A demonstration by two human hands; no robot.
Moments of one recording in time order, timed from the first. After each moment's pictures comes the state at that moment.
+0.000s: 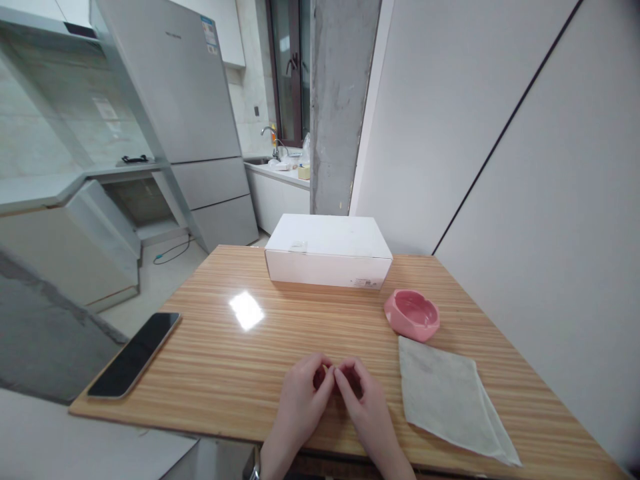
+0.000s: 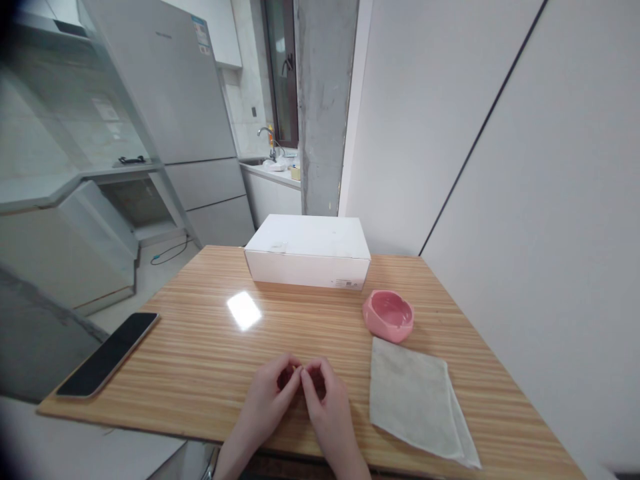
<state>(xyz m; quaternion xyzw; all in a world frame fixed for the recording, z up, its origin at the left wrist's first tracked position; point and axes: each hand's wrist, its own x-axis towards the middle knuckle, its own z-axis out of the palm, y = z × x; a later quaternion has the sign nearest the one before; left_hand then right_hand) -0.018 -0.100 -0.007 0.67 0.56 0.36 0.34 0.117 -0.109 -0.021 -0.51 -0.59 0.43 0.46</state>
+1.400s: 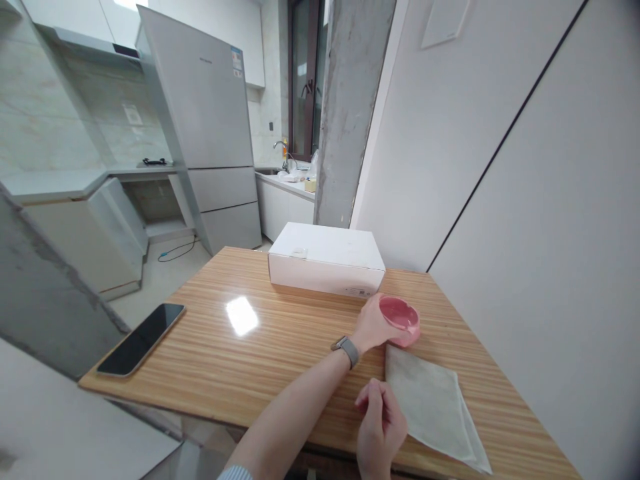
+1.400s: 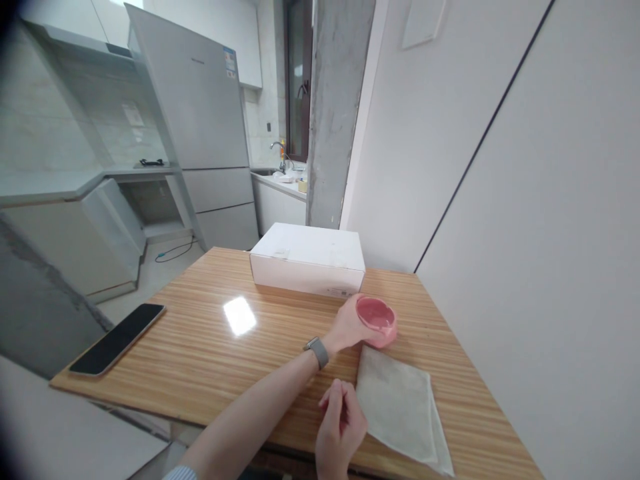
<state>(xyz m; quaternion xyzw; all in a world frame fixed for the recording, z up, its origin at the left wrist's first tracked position) 0.132 0.029 0.012 0.64 0.40 0.46 0.46 0.131 -0.130 -0.031 -0.53 -0.44 0.24 0.68</state>
